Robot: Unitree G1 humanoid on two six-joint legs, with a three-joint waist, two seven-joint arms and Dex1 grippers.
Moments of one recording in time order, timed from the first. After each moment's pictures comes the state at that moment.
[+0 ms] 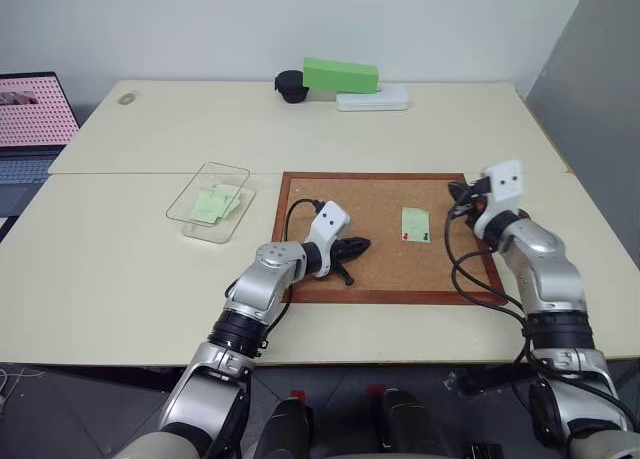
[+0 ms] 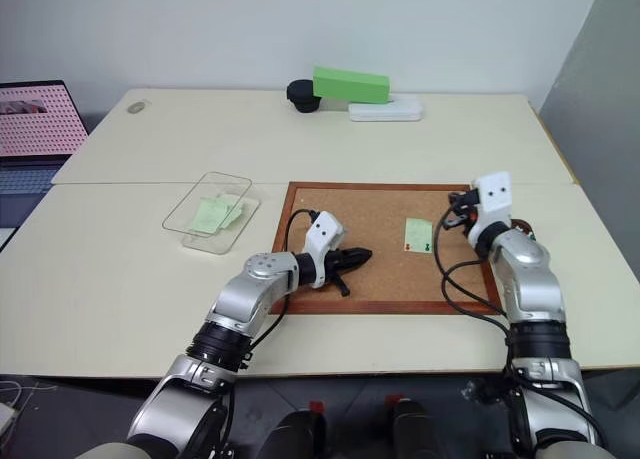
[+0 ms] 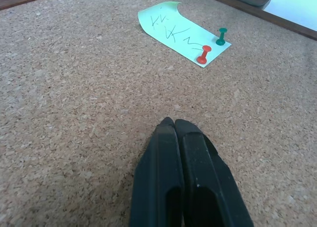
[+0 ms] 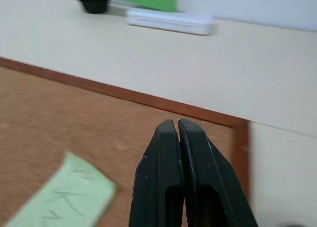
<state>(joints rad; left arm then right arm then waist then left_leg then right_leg) -0.57 0.20 -0.23 0.30 -0.14 0.43 -0.76 -0.47 -0.41 -0.19 0.15 0.18 0.38 0.40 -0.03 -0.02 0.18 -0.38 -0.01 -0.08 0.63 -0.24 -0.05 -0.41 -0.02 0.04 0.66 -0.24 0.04</state>
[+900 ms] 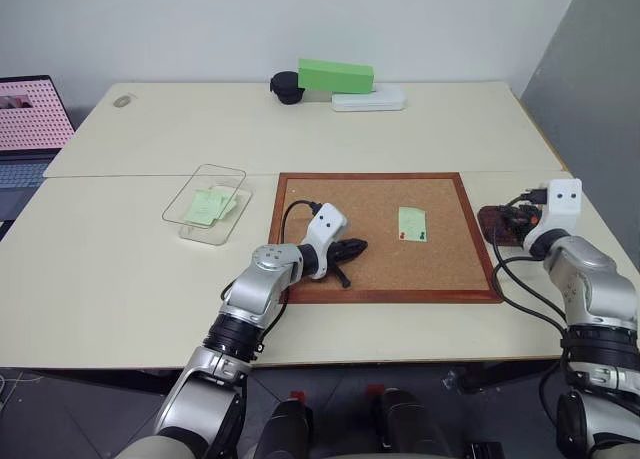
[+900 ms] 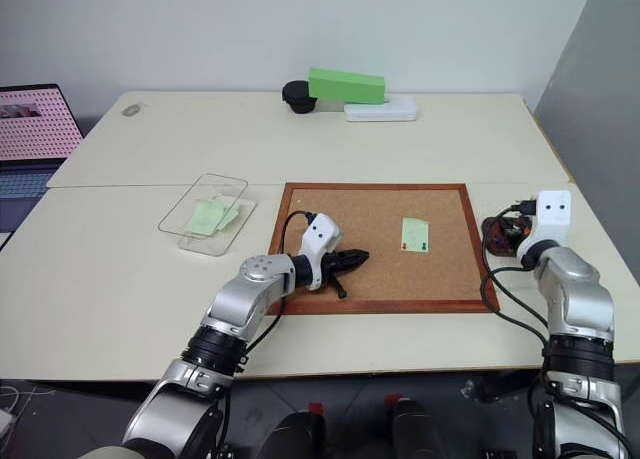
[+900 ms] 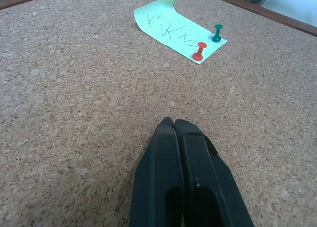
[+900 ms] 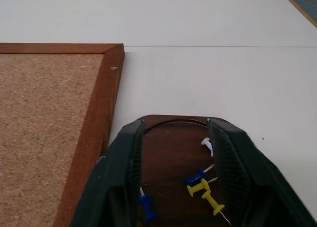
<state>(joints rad) -0.56 0.22 -0.23 0.27 -0.14 0.43 -0.75 -0.45 -0.50 -0.31 0.20 0.22 0.57 0.30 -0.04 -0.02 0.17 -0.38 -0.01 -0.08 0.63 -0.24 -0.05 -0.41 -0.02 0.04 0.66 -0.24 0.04</state>
